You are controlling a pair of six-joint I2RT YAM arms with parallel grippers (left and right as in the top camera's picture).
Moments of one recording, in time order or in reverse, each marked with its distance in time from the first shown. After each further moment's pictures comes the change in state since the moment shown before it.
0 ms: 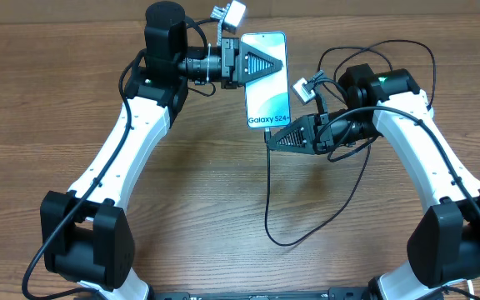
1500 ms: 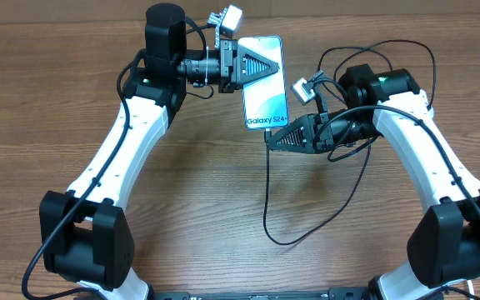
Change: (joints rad) left arm 0.011 0.000 0.000 -0.098 -0.029 0.006; right arm 0.000 0.000 0.000 -0.006 -0.002 0.031
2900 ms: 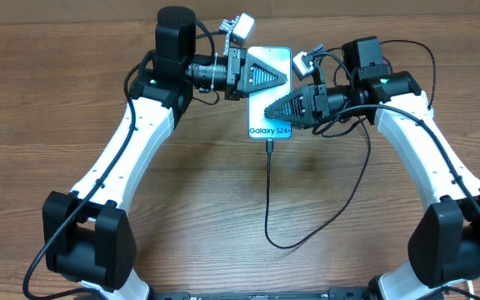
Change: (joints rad) left arm -0.033 0.000 0.009 -0.071 0.058 0.054; right arm -0.011 -0.002 -0.024 0.634 -0.052 0.628
